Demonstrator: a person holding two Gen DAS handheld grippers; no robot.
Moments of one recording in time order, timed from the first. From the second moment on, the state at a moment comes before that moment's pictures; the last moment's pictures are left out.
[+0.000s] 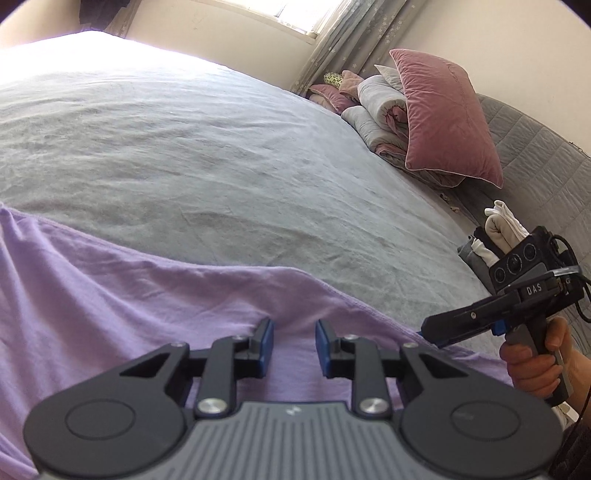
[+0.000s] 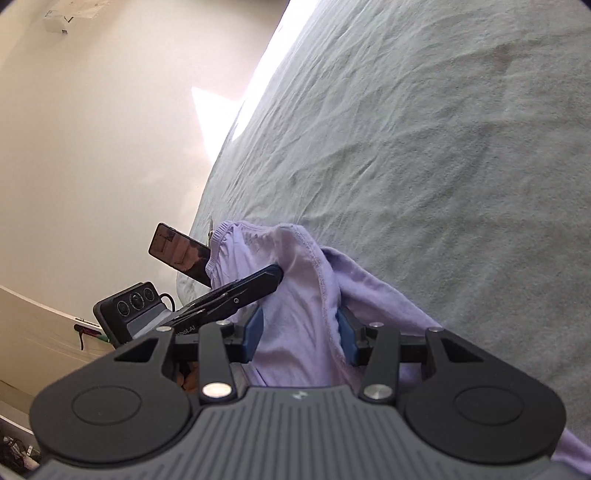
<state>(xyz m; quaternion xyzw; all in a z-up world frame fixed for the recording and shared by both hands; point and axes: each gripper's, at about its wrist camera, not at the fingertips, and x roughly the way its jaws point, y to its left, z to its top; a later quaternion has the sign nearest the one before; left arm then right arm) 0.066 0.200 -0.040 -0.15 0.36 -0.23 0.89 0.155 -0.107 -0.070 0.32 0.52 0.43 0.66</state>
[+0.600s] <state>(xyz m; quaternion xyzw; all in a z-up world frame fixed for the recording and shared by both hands) 0.066 0.217 -0.032 -0.13 0.35 -0.21 0.91 0.220 -0.027 -0.063 0.36 0.49 0.40 0.68</state>
